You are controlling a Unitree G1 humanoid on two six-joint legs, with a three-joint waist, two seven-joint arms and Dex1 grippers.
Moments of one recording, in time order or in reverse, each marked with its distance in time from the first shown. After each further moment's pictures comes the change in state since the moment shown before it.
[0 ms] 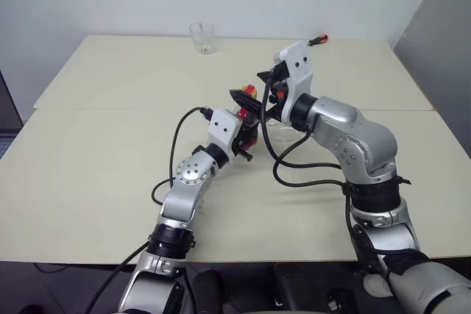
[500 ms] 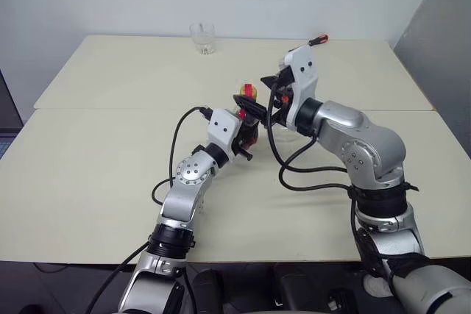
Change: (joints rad) left arm 0.000 0.000 0.000 0.001 0.000 -0.014 -0.001; right arm 0.034 -0.031 -0.014 -0.055 0.038 0.038 0.016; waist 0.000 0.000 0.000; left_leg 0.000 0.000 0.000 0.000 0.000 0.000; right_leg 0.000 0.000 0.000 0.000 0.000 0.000
